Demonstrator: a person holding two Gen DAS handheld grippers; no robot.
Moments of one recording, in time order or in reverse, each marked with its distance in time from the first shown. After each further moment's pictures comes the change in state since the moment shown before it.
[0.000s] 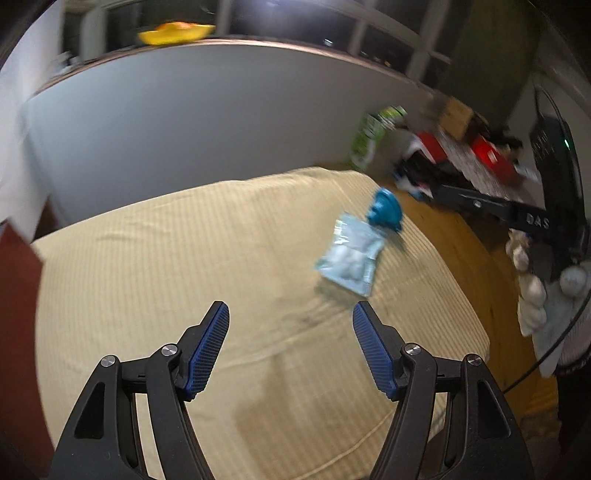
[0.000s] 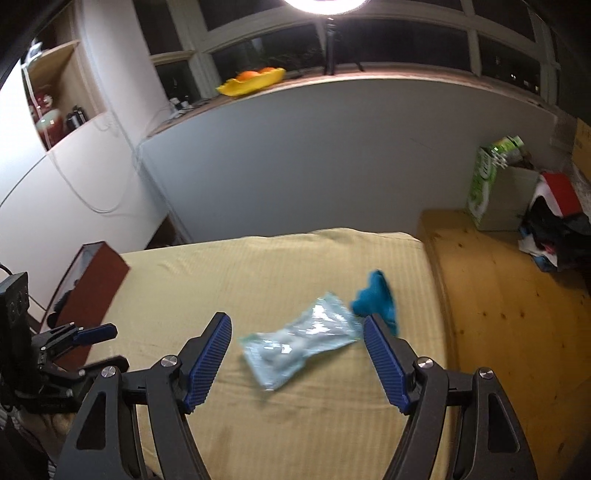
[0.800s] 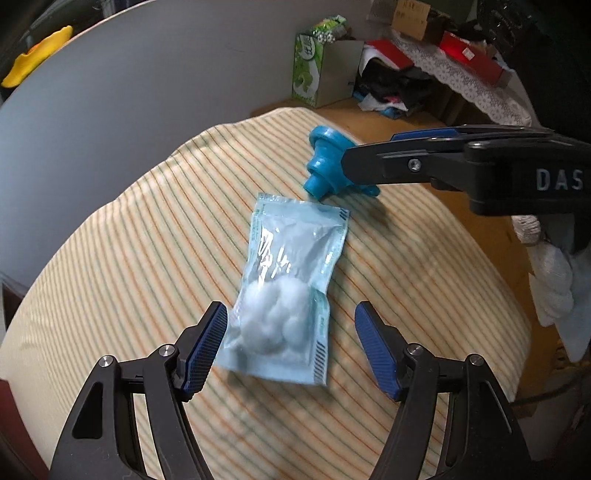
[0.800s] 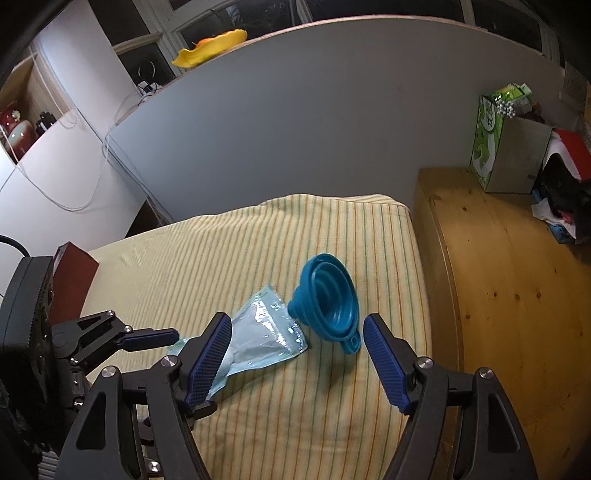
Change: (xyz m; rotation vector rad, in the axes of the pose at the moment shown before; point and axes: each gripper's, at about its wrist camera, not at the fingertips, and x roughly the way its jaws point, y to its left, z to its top) left arm 0.138 -0.079 0.045 0.287 0.244 -0.003; right arm 0.080 -0.075 0.005 0.072 0.130 0.039
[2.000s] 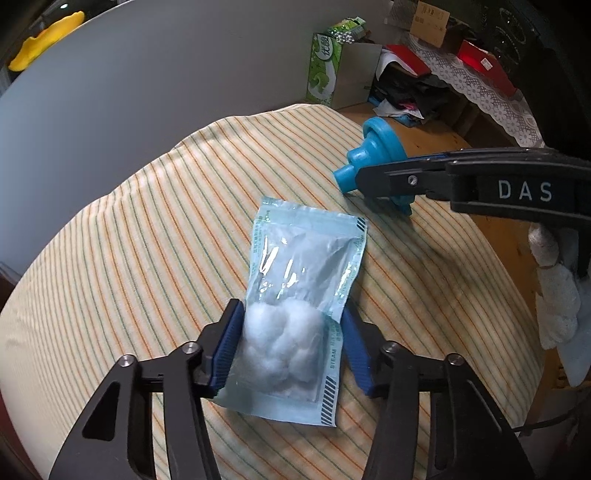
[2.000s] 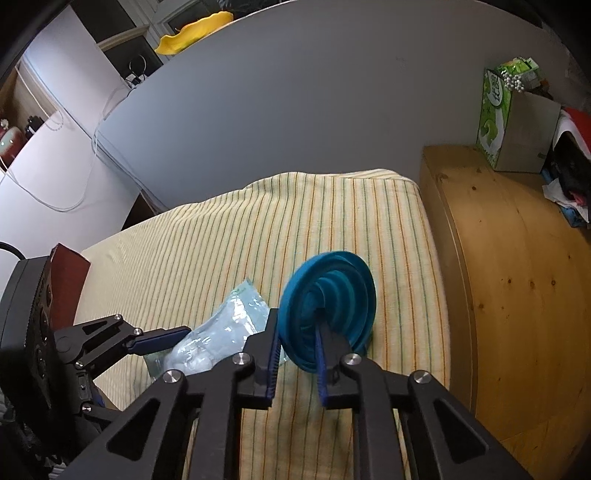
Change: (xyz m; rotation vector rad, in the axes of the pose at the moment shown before) left arm 0.022 0.008 -0.001 -0.055 -0.028 0.015; right arm 0.033 -0.009 0.001 0.033 0.053 0.020
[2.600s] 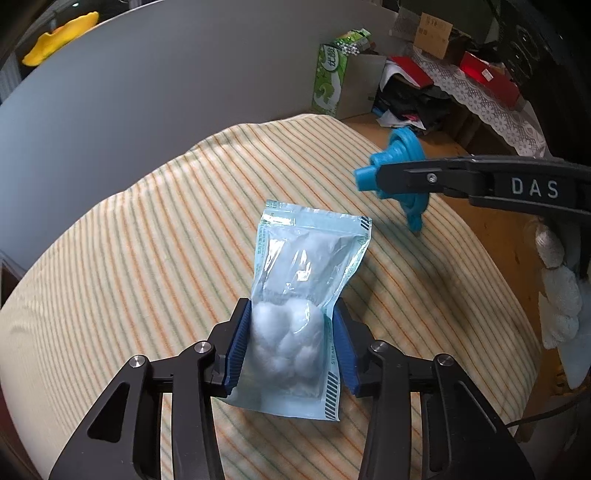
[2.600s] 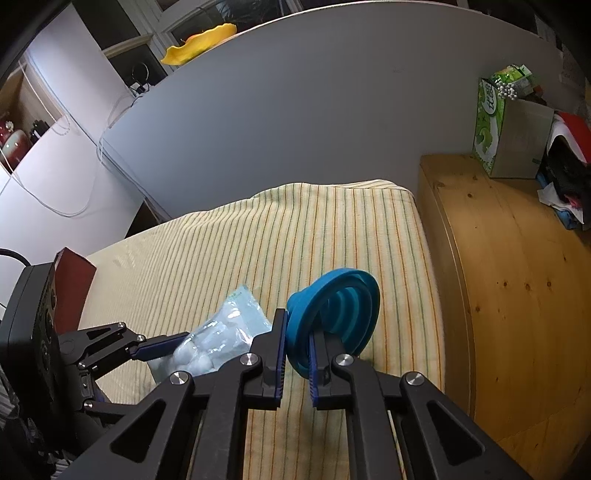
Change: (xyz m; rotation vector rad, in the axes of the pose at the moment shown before) left arm -0.016 0.006 -0.009 -0.030 -0.038 0.007; right arm -0.017 0.005 -0.006 0.005 -0.041 0.003
